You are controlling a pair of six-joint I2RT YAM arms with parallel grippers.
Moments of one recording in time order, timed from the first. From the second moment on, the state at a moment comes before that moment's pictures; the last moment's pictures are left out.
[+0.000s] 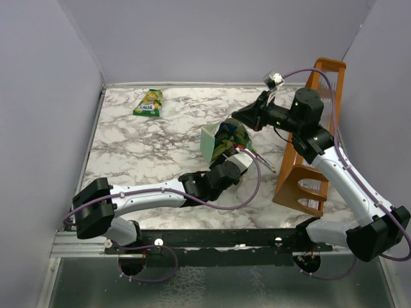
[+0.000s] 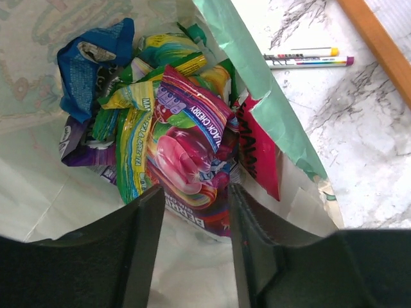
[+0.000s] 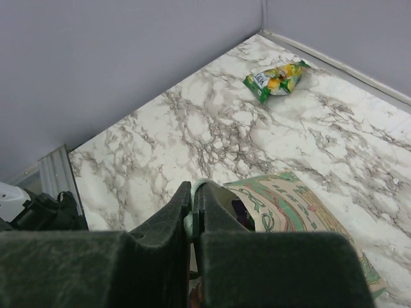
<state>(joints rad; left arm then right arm) -1.22 1.43 0.97 -0.07 -0.61 -0.02 0.43 1.22 1.21 -0.05 -0.62 0.20</state>
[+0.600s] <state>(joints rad) -1.17 1.58 0.97 0.02 -0.66 0.02 0.43 1.21 1.20 -0.06 -0.62 0.22</state>
